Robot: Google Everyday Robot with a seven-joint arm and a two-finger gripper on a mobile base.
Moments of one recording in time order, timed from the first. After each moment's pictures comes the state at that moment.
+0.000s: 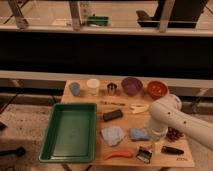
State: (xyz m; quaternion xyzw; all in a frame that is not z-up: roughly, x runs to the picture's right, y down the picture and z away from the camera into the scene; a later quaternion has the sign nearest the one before) arm 0.228 0.262 0.720 -0.39 -0.06 -0.12 0.91
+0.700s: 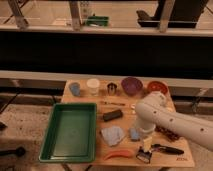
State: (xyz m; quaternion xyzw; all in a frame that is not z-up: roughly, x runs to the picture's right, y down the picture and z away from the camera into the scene) arm 0.164 0.235 0.720 -0.36 -0.07 -0.17 0.91
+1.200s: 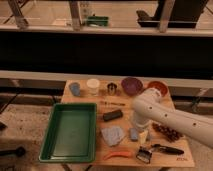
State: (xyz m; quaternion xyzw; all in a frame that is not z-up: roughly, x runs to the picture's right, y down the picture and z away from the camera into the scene) arm 0.167 0.211 0.757 -0.34 -0.10 -0.18 0.92
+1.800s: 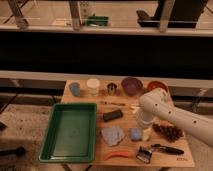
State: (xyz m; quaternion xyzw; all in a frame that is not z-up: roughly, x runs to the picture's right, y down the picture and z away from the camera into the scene) arm 0.189 0.218 0.792 -0.34 -0.10 -0.15 0.92
